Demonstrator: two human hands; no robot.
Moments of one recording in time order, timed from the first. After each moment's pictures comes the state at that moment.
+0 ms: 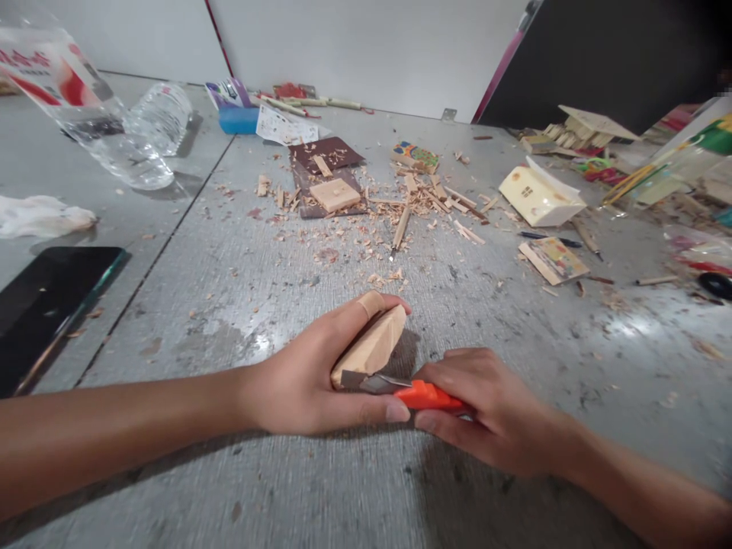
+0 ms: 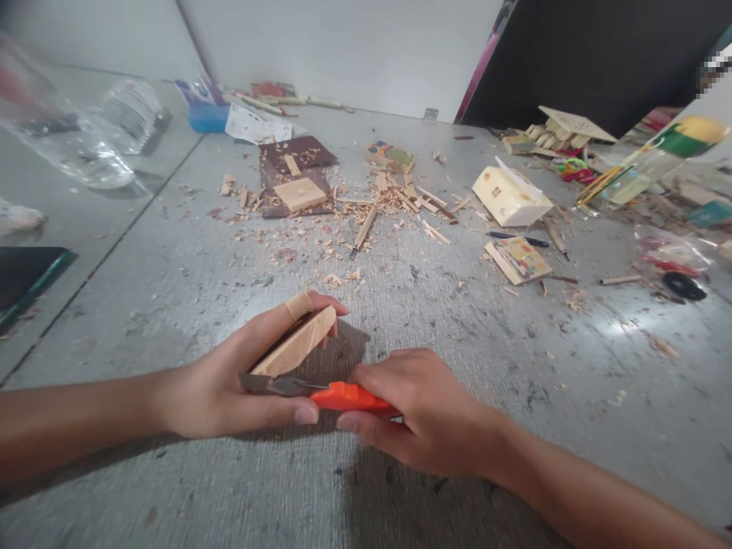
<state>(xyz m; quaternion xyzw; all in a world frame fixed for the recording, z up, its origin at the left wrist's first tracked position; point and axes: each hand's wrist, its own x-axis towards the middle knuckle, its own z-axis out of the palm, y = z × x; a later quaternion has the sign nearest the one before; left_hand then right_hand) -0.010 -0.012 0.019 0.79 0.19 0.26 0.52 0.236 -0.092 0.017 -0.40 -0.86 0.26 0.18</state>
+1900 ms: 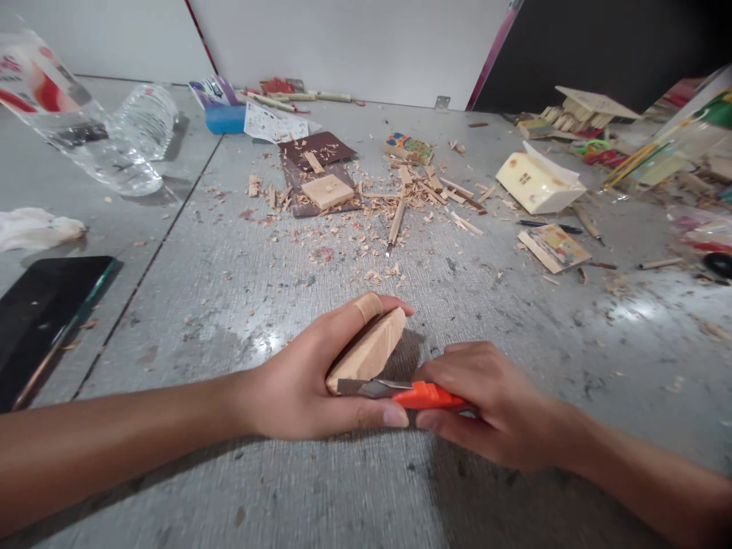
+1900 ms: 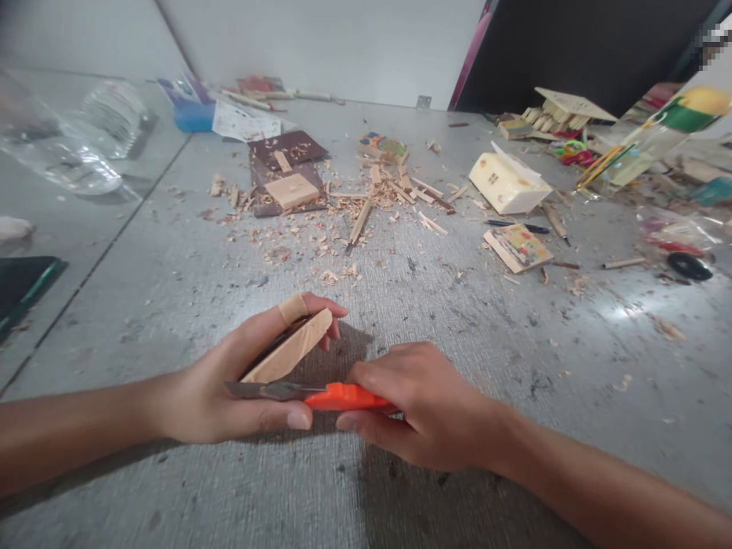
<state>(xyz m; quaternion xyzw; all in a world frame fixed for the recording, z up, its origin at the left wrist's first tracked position) -0.010 -0.011 0.019 0.77 0.18 0.25 0.56 0.236 -0.092 0.015 -0.37 -0.87 0.24 0.21</state>
